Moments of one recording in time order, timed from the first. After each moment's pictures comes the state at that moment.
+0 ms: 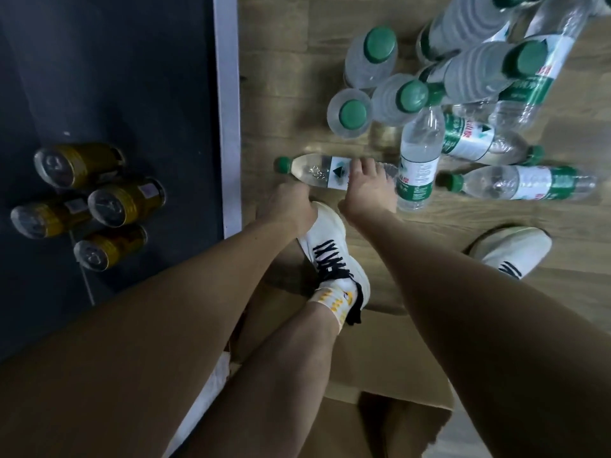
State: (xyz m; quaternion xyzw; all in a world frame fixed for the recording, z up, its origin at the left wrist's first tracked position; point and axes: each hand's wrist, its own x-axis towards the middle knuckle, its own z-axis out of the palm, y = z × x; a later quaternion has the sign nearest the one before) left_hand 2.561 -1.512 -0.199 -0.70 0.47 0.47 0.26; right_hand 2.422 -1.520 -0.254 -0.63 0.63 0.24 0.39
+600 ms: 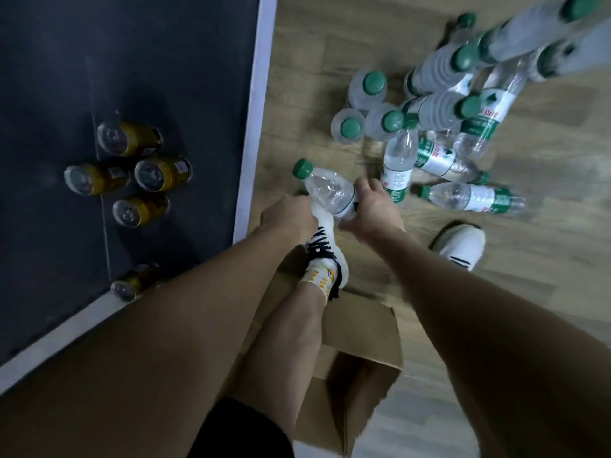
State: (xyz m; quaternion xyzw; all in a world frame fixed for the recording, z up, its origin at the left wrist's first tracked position) left_hand 2.552 -1.493 -0.137 -0.69 0.47 0.47 0.29; right_hand 2.394 -1.511 -0.166 -0.62 0.60 0.18 0.48
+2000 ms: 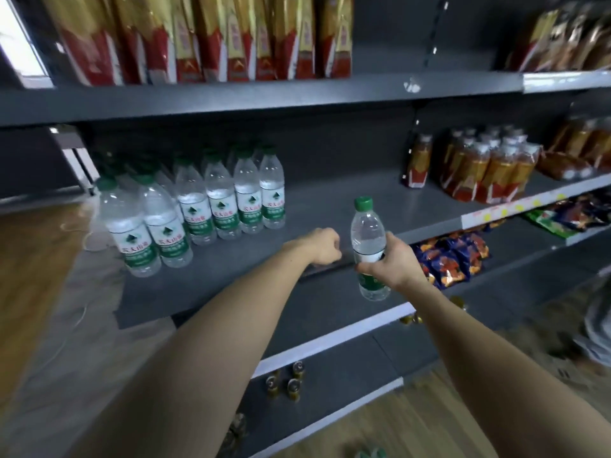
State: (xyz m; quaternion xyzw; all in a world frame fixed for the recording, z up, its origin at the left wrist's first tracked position) left_hand 2.598 -1.473 0.752 -0.91 0.35 0.16 -0.15; right_hand 2.479 -1.620 0.712 -0.89 0.23 -0.16 0.35
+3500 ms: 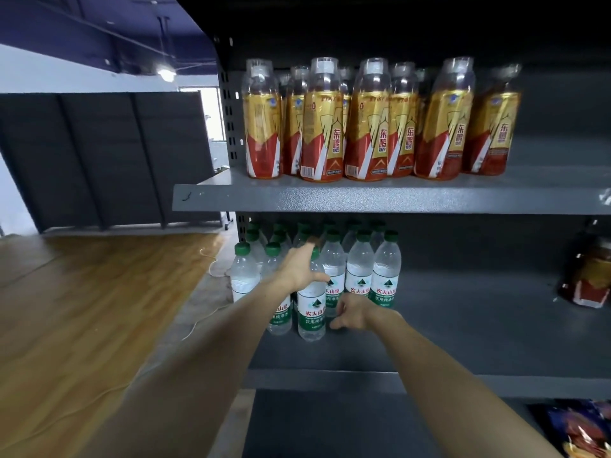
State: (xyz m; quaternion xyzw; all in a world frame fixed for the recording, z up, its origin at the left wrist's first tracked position) left_hand 2.724 -1.275 0.842 -0.95 0.10 -0.04 -0.29; right_hand 2.725 -1.435 0.765 -0.96 -0.06 0.13 0.23
